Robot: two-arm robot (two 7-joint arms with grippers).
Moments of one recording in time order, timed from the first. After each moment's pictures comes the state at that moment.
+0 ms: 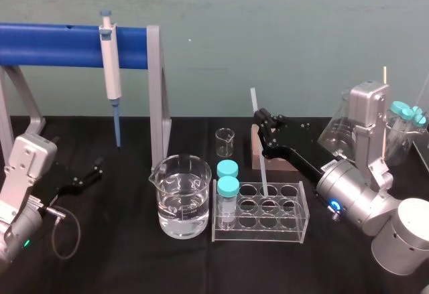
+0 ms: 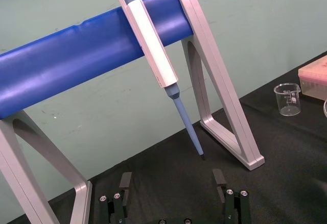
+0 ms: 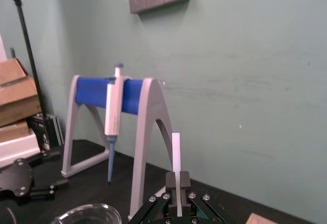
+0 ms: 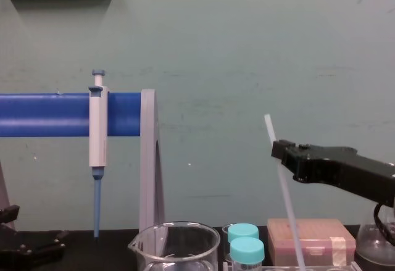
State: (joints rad) left arm -0.20 0.60 0.45 -1.41 -0.25 -0.12 0.03; right arm 0.25 0.31 -0.33 -1.48 0.42 -0.04 0.35
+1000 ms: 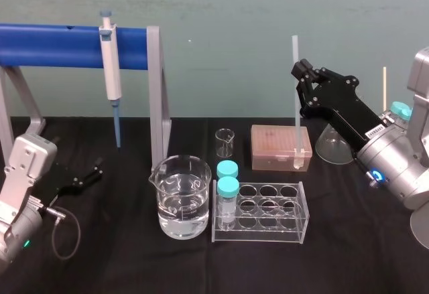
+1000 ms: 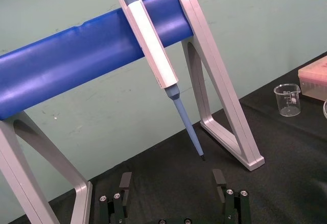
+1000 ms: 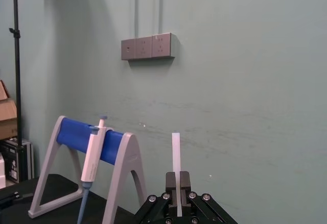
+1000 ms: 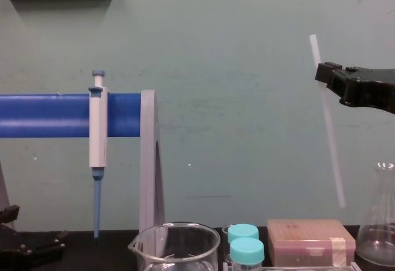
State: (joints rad) left arm -0.20 0.60 0.45 -1.41 -0.25 -0.12 0.03; right arm 0.23 0.36 -0.22 -1.62 0.40 -0.09 0.35
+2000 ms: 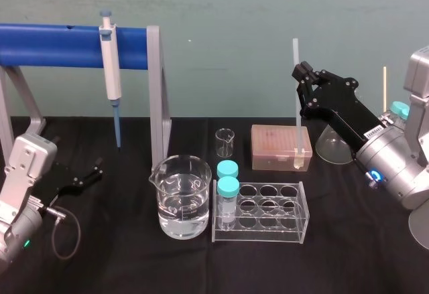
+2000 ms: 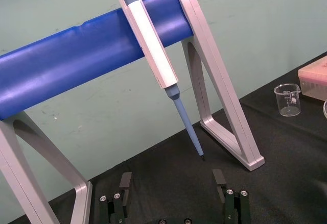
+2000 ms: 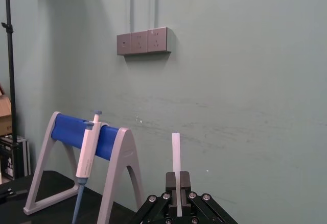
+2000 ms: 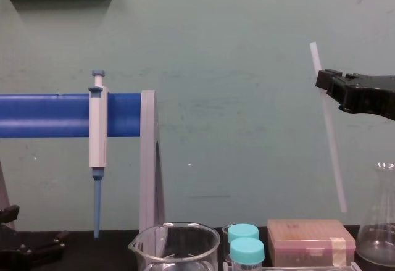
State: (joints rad) left arm -0.20 0.60 0.45 -1.41 -0.25 -0.12 0.03; right arm 0.24 0.35 -0.21 -1.60 0.38 -0.08 0.35
